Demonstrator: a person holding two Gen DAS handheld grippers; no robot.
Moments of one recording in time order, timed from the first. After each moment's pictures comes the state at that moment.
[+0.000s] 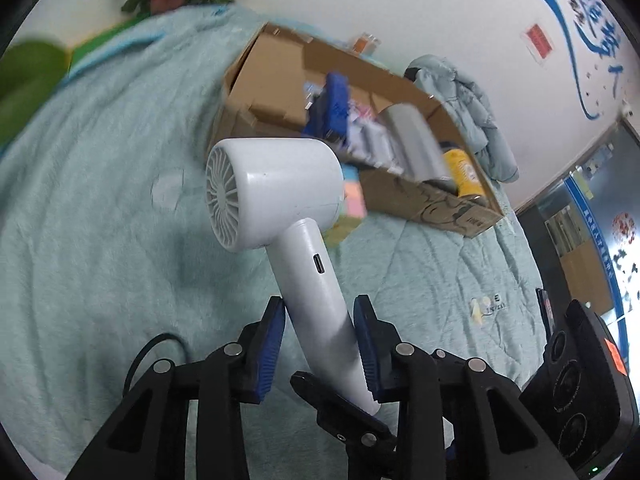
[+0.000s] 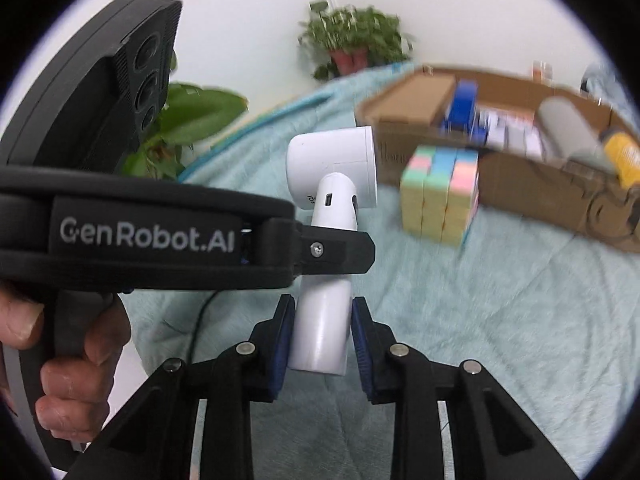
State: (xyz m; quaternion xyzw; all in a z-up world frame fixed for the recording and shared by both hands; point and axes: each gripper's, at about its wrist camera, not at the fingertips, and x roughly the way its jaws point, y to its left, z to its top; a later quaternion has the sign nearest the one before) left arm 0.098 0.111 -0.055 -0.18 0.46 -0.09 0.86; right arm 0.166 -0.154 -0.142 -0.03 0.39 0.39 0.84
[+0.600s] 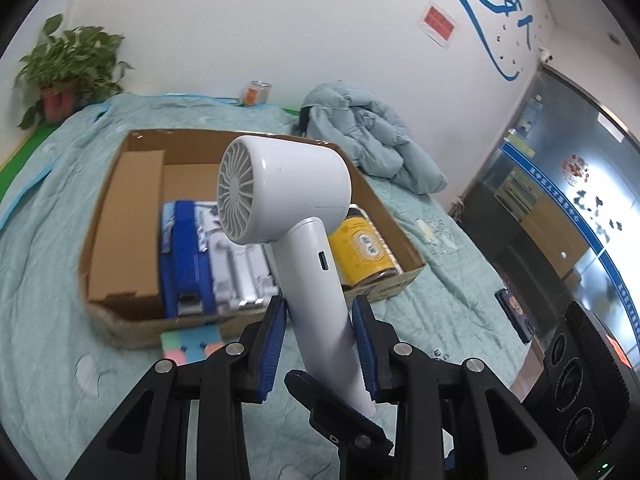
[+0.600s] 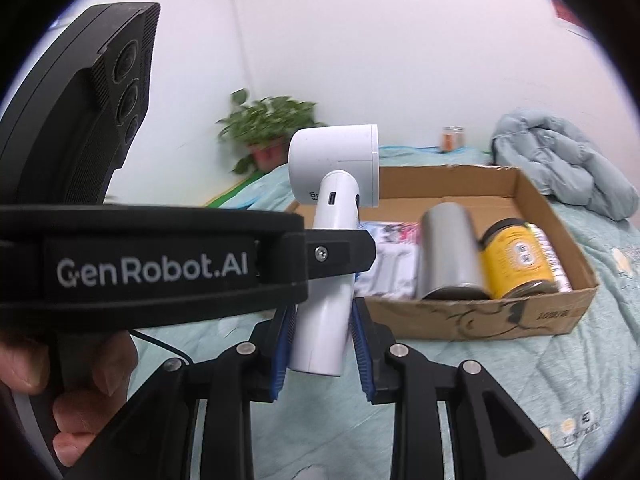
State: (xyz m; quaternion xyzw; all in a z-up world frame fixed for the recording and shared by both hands) left arm 0.195 0.018 0.038 -0.10 0.38 -0.22 0.89; right arm 0.236 -0.203 -0.066 0.02 0.29 0.25 0.92
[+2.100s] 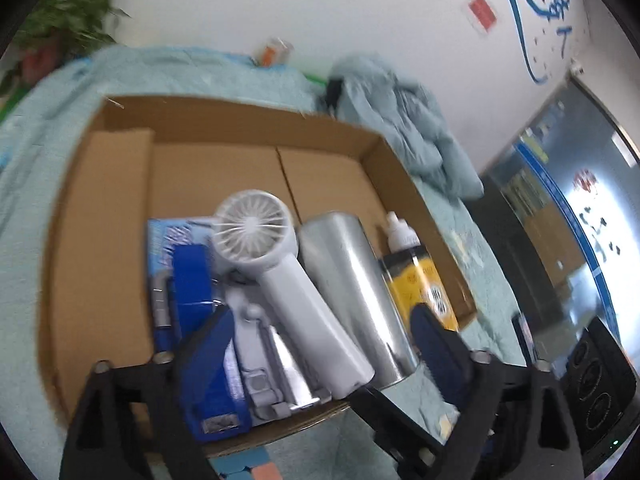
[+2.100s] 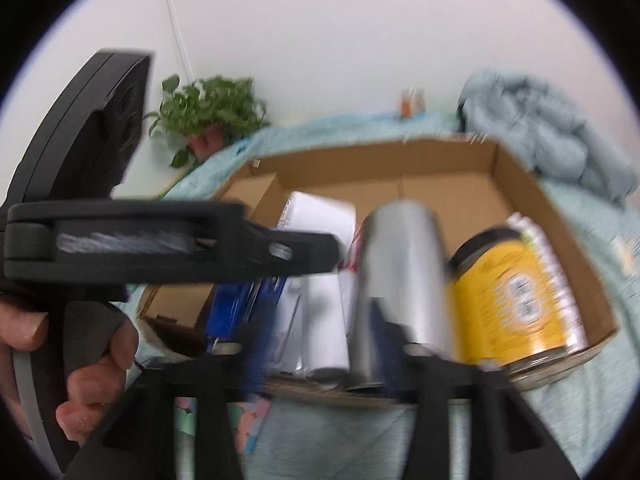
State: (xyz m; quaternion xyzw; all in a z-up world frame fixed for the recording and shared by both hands) left arm 0.353 0.044 -0.018 -0.14 0.44 -0.21 0.86; right arm 0.336 -0.215 -0.089 0.03 0.34 0.19 0.92
